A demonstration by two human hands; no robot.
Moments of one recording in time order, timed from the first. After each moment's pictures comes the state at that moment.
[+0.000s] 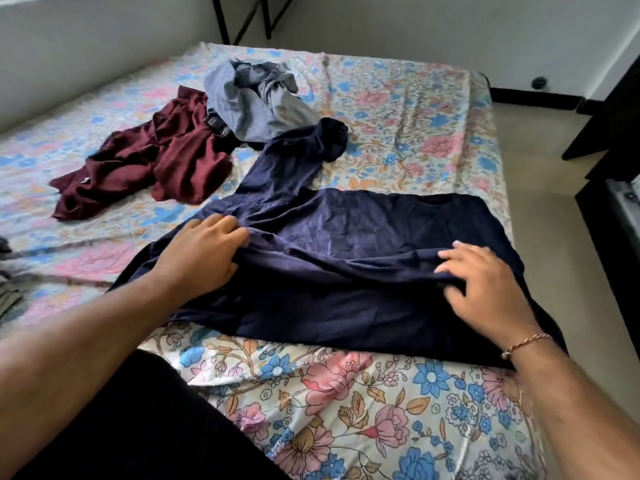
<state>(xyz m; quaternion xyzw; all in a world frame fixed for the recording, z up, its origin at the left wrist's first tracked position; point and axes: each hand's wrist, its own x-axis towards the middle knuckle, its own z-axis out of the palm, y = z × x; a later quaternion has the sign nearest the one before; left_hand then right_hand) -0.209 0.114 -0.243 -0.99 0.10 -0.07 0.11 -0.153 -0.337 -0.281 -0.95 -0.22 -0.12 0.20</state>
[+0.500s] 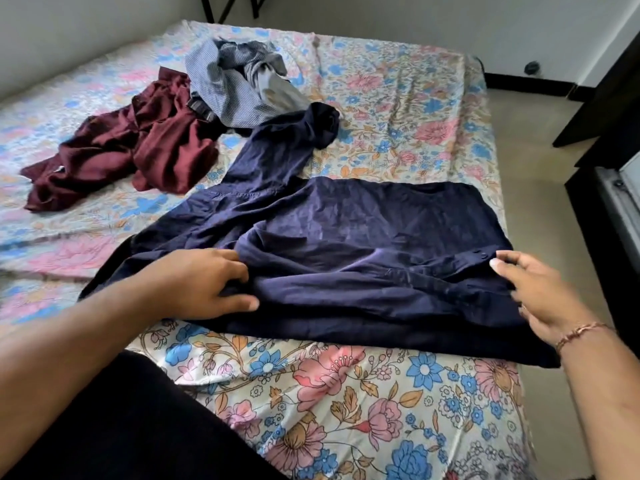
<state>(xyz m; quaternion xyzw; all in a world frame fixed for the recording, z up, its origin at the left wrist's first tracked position) -0.238 0.096 -0.237 -0.98 0.16 0.12 0.04 -0.154 -0.381 -0.263 -0.75 0.20 0.10 0.62</state>
